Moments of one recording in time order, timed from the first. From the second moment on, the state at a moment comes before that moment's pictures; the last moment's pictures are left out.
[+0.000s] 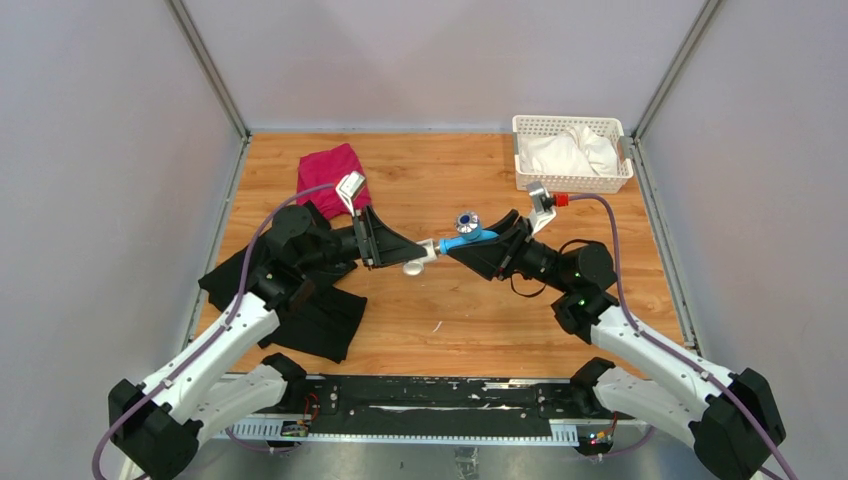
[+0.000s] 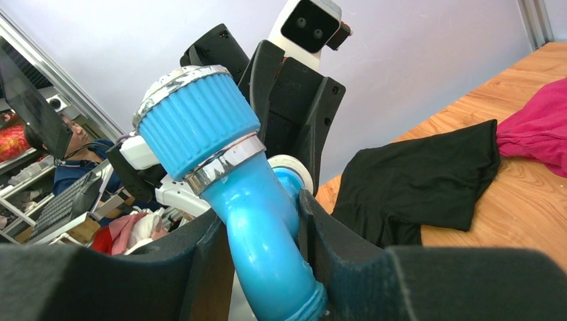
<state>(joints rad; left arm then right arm) -0.55 0.91 0.74 0.20 0.72 -1.13 0.66 0.91 0.53 0.83 -0.58 0.86</state>
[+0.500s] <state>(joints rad) -0.54 0.95 0.73 0.23 0.71 -1.16 0.66 0.90 0.48 0.81 -0.53 0.86</state>
